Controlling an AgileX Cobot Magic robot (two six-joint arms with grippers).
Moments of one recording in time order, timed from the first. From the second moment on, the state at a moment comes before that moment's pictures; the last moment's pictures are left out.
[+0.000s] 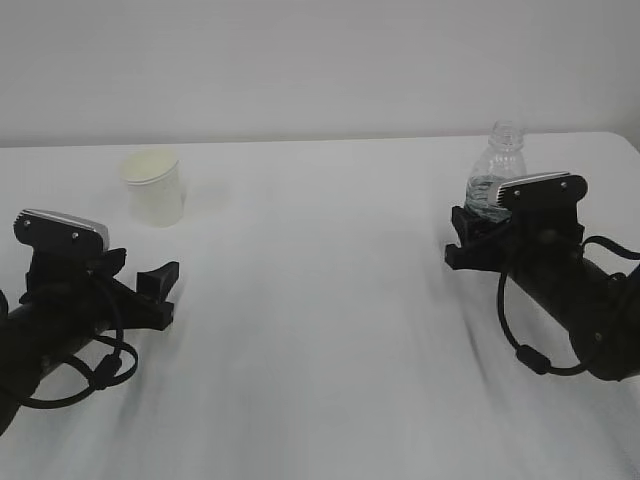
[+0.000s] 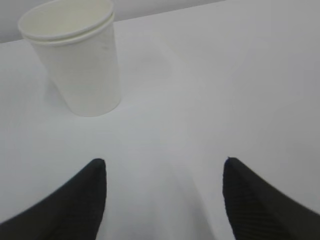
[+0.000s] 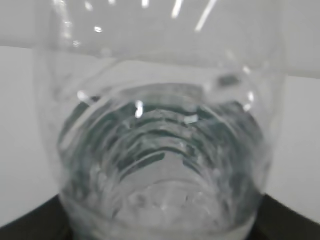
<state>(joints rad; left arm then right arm) -0.34 2.05 -0.50 -0.10 -1.14 0.04 0.20 2.14 -0.73 0.02 -1.12 -0.07</state>
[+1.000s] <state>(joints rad) -0.34 2.05 -0.51 -0.25 -1.14 -0.17 0.20 1.90 -0.52 -0.03 -1.12 -0.05</state>
